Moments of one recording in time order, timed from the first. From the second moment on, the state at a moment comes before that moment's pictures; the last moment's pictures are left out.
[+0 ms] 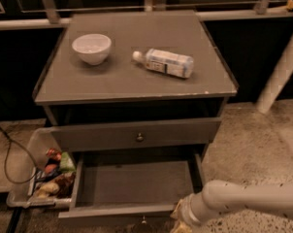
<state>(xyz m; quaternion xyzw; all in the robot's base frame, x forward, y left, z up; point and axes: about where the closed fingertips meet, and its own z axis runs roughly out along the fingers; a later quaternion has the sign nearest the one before) 0.383 -0.128 0.397 -0.60 0.76 0.16 0.17</state>
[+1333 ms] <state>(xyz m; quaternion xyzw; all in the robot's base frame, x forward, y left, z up) 0.466 -0.146 0.400 -0.60 0.73 0.18 0.27</state>
